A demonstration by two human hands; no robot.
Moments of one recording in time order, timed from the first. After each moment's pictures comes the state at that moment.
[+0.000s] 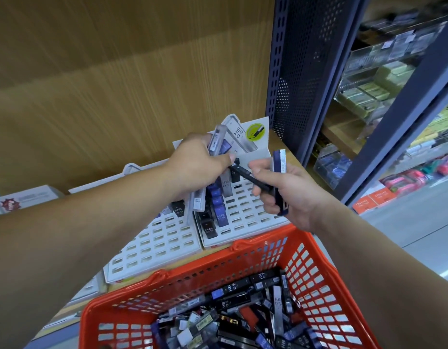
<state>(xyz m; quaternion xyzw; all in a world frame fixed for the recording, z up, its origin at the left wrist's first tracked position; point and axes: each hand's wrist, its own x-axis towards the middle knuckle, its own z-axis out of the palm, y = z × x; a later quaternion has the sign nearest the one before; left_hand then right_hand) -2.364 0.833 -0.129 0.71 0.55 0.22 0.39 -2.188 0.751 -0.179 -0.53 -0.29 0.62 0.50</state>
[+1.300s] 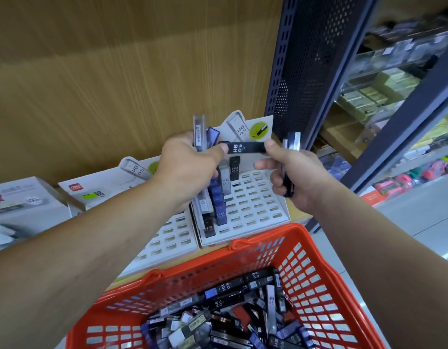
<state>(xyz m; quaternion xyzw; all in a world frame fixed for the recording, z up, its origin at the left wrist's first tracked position) -2.374 0.816 -0.135 0.58 0.55 0.39 0.46 -2.180 0.777 -0.167 -0.61 -0.22 0.56 0.52</state>
